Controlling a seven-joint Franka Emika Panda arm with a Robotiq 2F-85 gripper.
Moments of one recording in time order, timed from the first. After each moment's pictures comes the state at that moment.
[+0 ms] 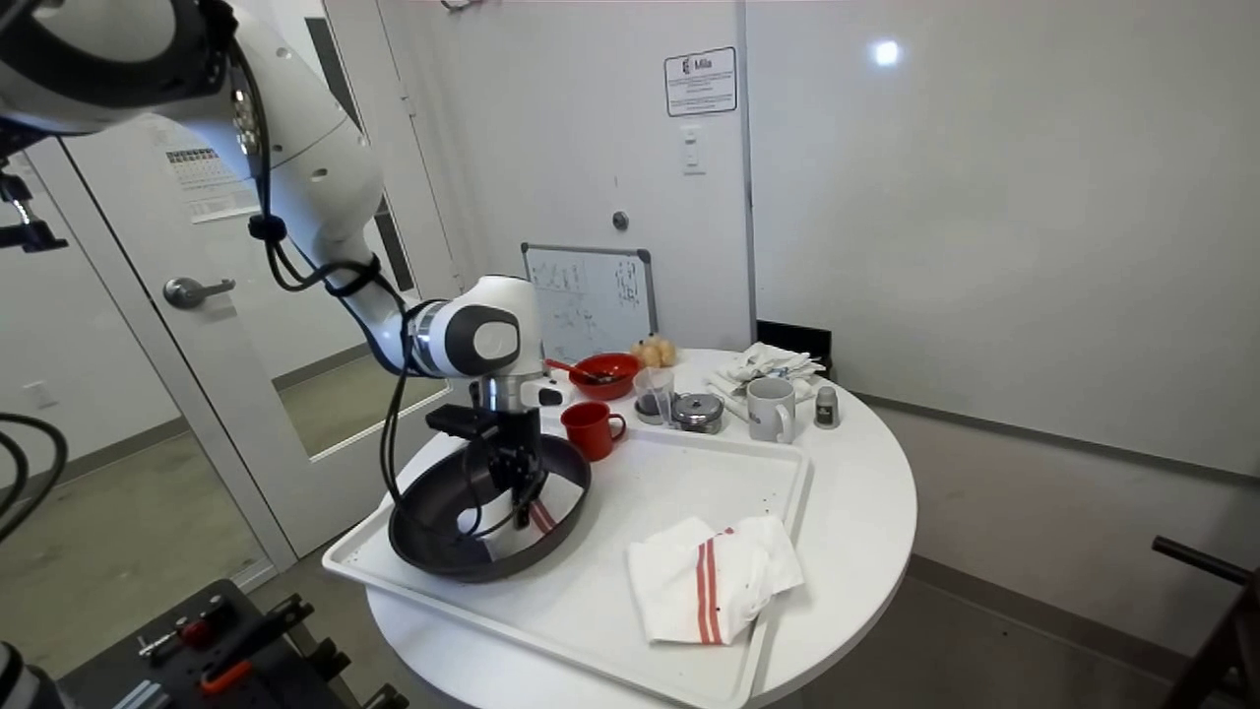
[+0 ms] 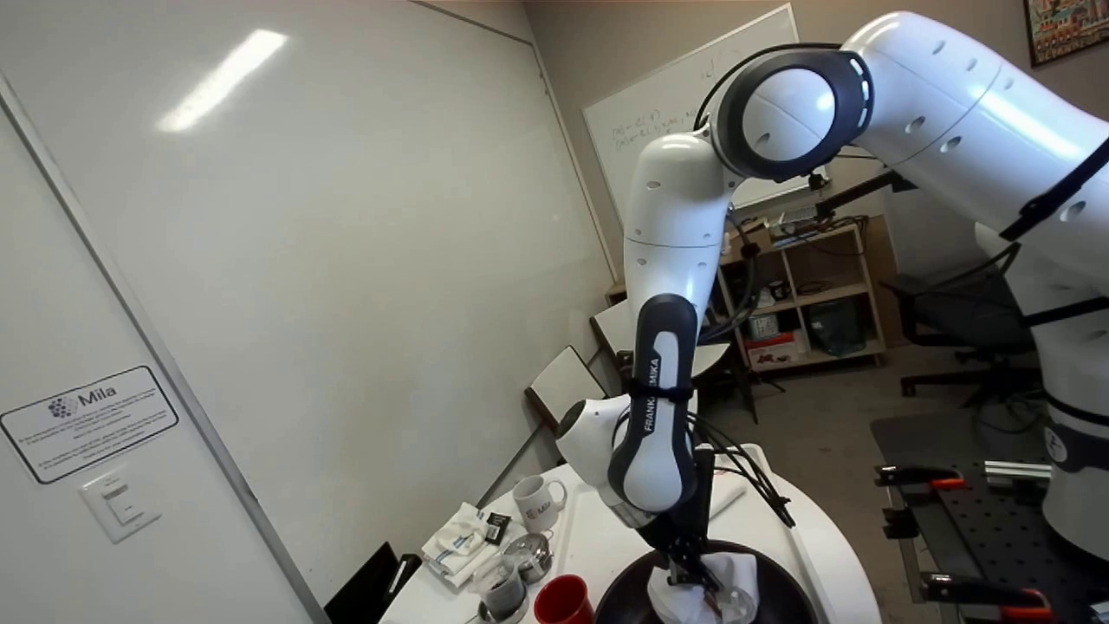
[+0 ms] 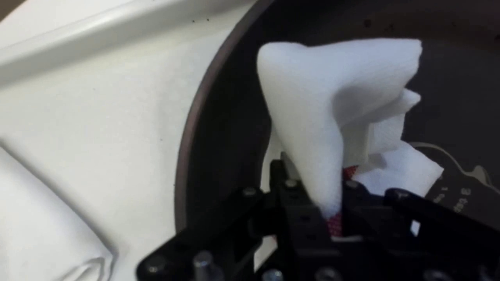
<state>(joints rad) 0.14 0.62 -0.08 -2.11 -0.08 2.41 0.25</state>
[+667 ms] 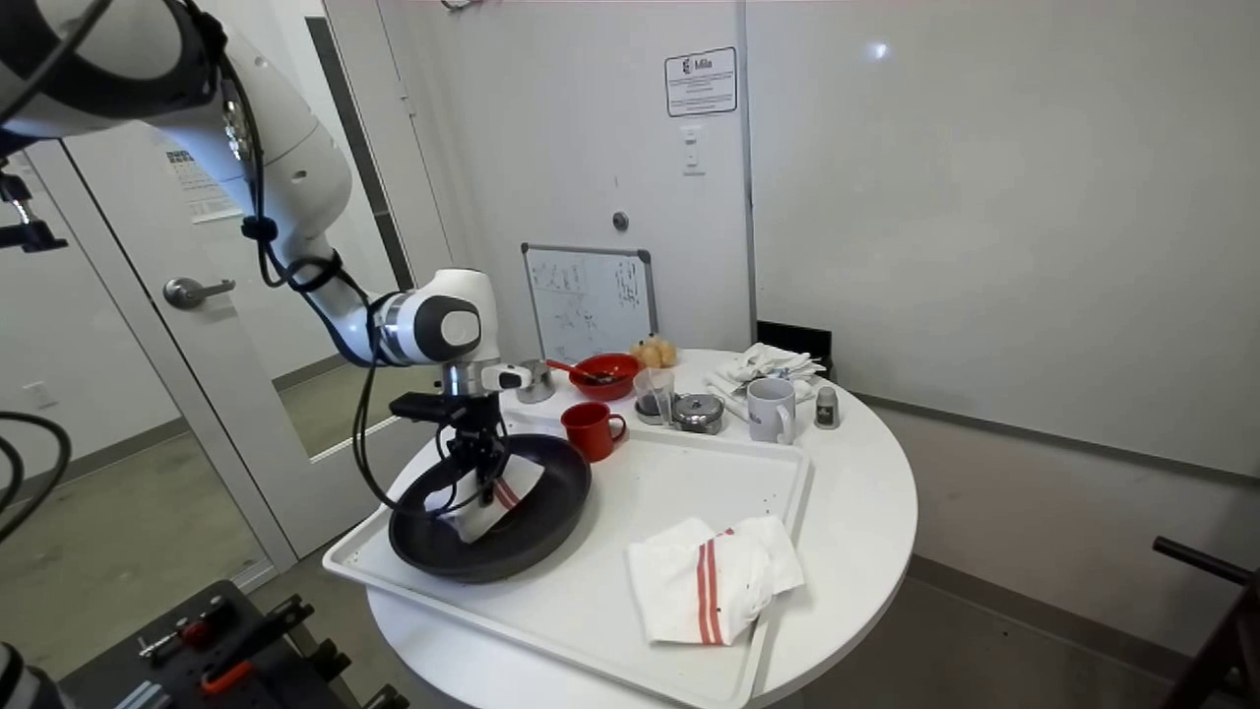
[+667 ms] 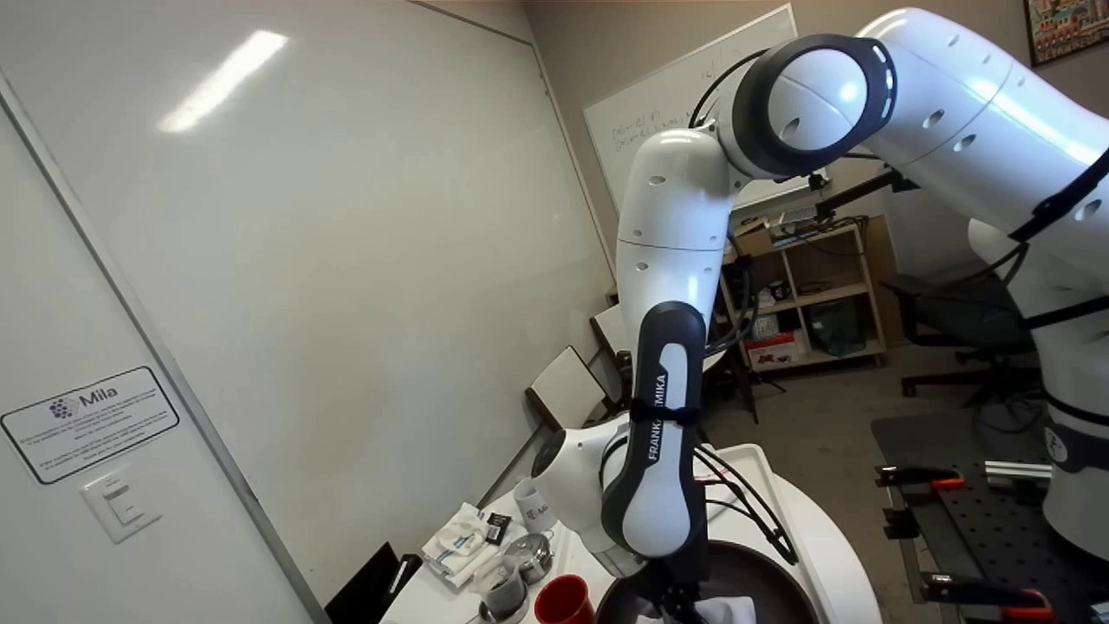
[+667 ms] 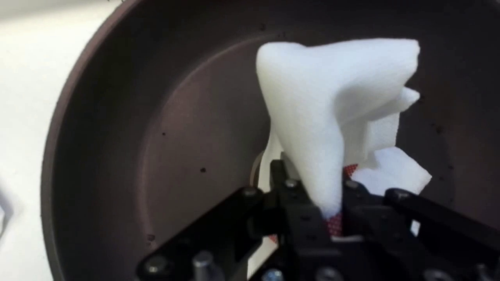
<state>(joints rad) 0.23 0.63 -0.01 -2.07 -0.09 2.39 0.26</state>
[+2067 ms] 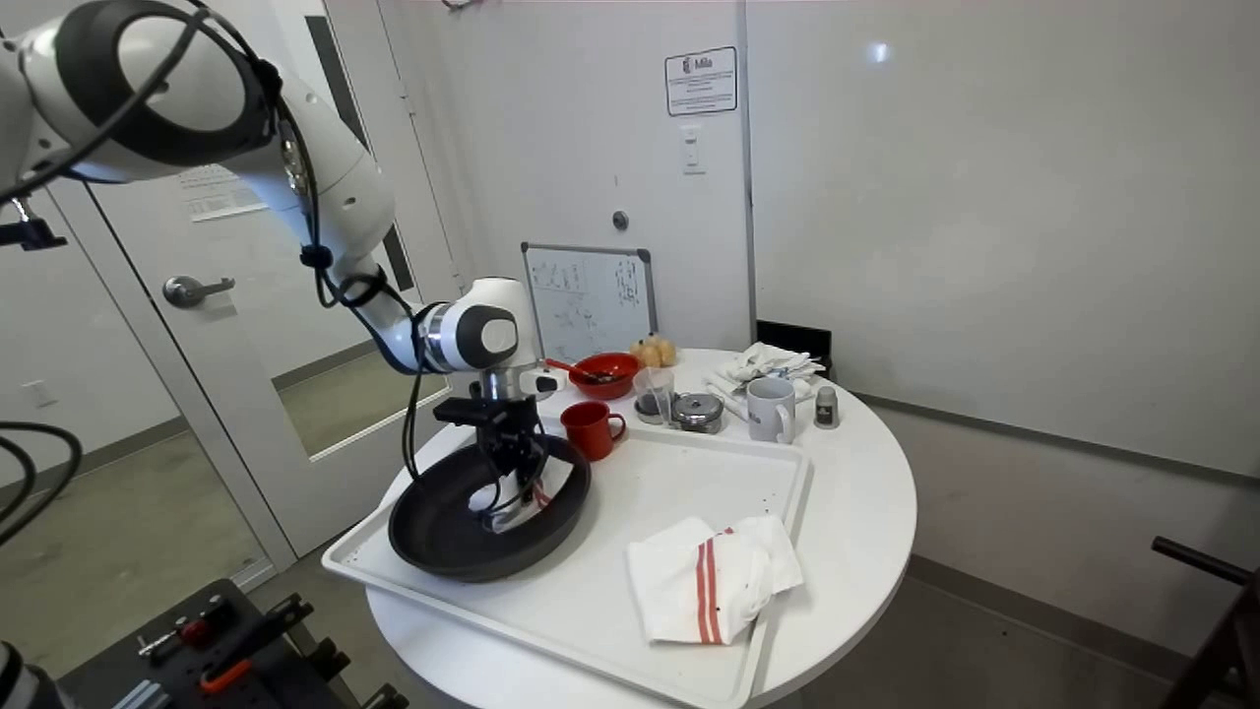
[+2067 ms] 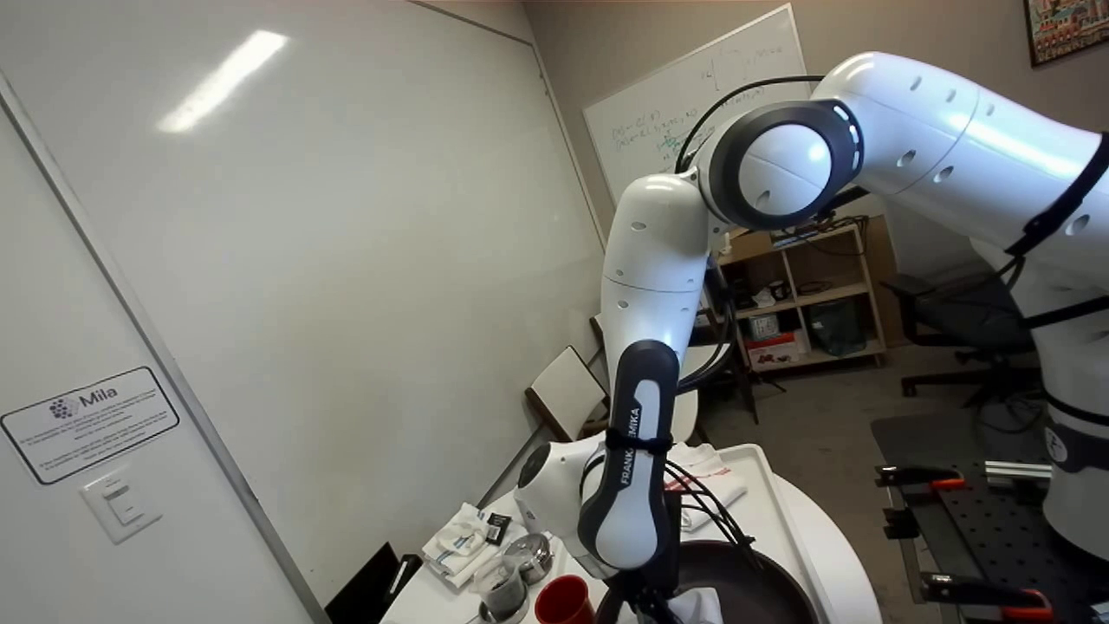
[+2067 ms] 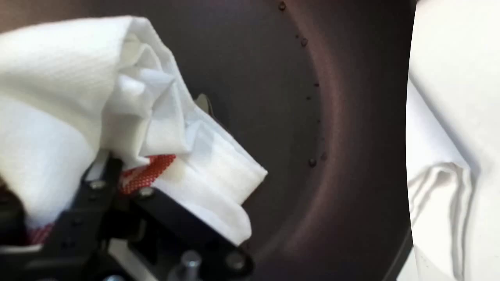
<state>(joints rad) 0.21 0.77 -0.05 -1.89 -0.10 2.38 0.26</state>
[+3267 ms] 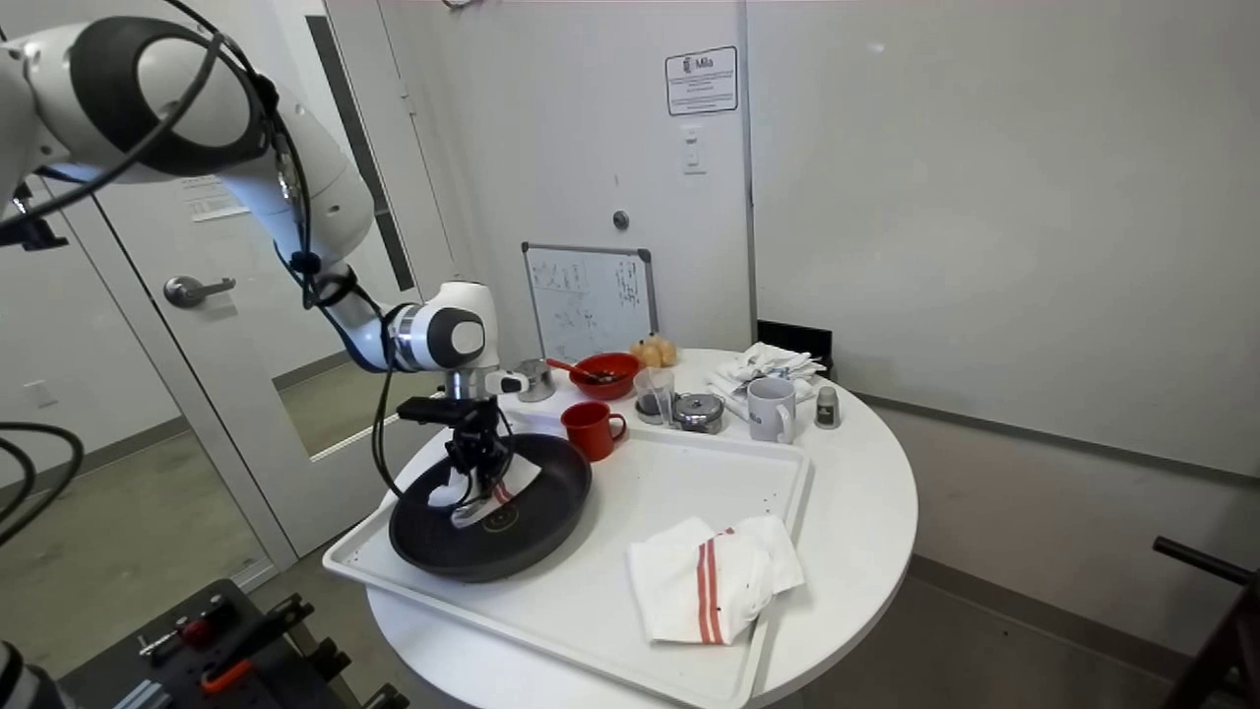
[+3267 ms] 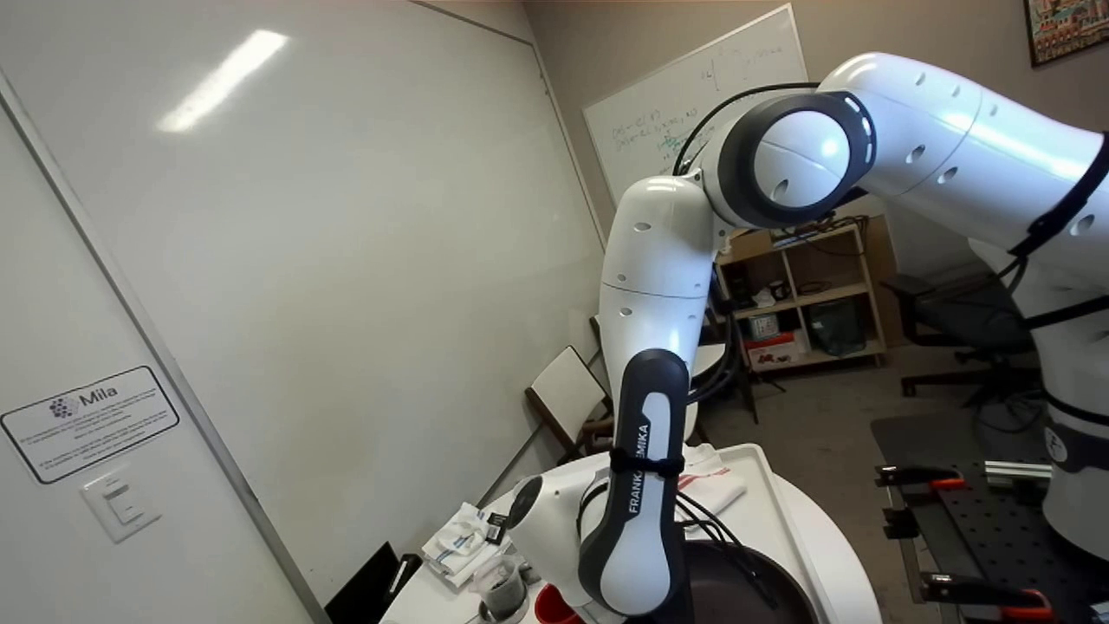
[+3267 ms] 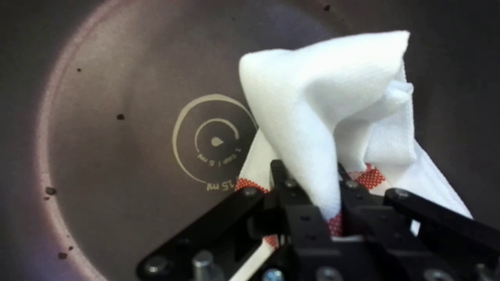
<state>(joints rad) 0.24 0.78 0.04 -1.89 -0.09 2.35 0.20</state>
